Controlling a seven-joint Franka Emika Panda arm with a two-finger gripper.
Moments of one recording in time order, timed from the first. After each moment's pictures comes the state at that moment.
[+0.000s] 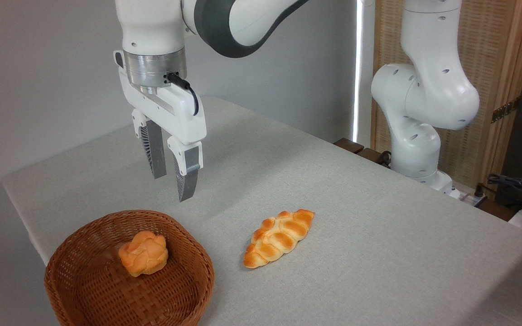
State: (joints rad) arm -0.08 -0.01 -0.09 -1.83 -0.09 1.95 0.62
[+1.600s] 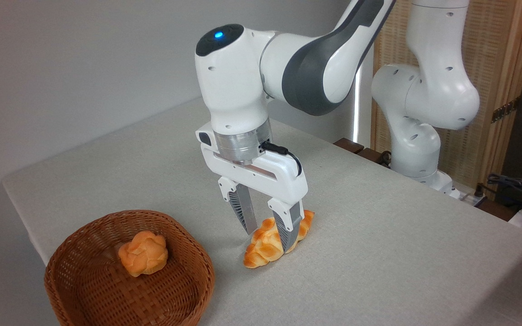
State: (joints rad) arm -0.07 -0.13 0.09 -2.23 0.03 2.03 0.63
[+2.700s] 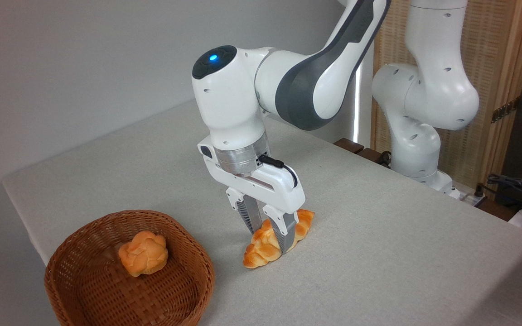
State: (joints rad) arm -0.10 -0.10 0.09 -2.25 0.03 2.03 0.63
